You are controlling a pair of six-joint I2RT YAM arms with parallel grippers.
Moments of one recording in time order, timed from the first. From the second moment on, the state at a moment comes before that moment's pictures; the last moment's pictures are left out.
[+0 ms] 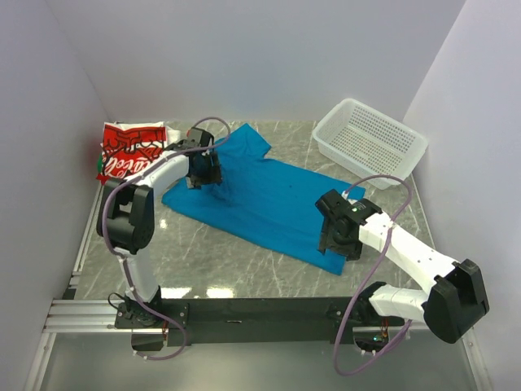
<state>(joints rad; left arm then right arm) -0.31 1.86 1.41 -0.61 -0.07 -0.49 0.57 1.17 0.83 -1.11 0.23 0.85</state>
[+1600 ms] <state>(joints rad) -0.52 2.09 1.61 -0.55 0.03 -0.56 0.58 1.03 0.70 -1.08 0.18 0.86</state>
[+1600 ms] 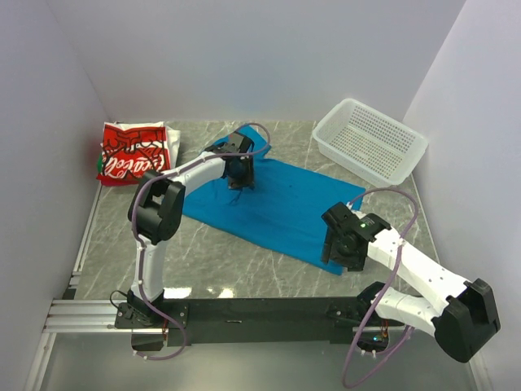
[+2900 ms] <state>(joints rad) -0.55 2.19 1.72 -0.67 -0.28 -0.48 0.58 1.03 0.68 -1.00 0.13 0.83</state>
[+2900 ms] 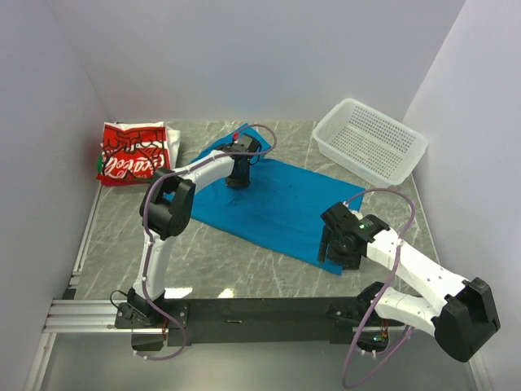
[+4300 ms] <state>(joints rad) -0.56 2.15 1.68 -0.61 -0.16 -0.46 0.58 1.04 0.68 -1.00 0.11 0.83</state>
